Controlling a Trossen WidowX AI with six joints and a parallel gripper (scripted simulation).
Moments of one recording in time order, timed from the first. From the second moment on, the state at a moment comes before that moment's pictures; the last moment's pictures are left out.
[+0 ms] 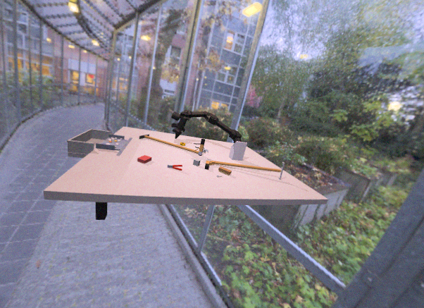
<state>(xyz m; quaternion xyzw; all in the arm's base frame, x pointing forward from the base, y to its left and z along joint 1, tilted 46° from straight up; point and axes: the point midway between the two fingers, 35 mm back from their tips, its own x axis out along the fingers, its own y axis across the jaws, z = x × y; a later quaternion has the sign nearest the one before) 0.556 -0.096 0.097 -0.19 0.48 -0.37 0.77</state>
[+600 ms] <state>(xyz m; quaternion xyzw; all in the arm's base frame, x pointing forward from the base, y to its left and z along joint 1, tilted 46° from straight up) 0.544 -0.073 0.149 -0.21 0.45 -0.34 0.80</state>
